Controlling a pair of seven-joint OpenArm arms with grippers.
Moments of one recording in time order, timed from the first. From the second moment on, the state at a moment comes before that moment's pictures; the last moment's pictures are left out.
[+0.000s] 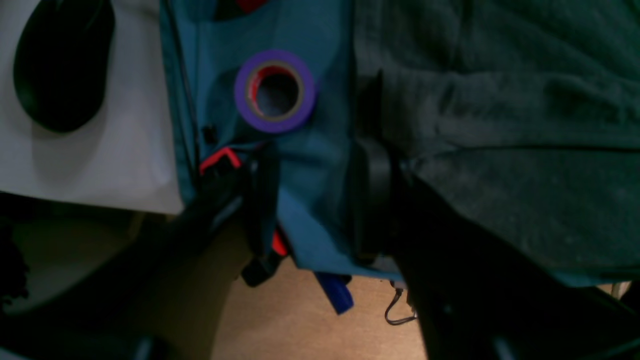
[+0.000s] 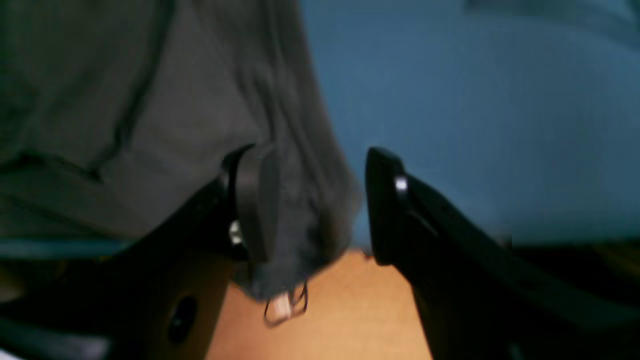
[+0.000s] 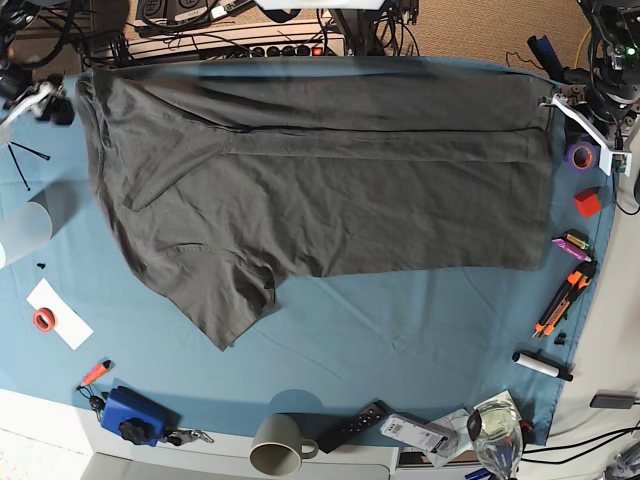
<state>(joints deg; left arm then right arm) 30.2 -15.0 -34.7 121.7 -26.8 -16.9 63.4 -23.5 27.3 59.3 92.4 59.2 37.3 -78.1</state>
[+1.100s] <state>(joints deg) 30.3 -14.8 -34.7 121.7 -31.7 -17.1 63.1 27.9 29.7 12.4 55.4 23.7 33.1 -56.1</state>
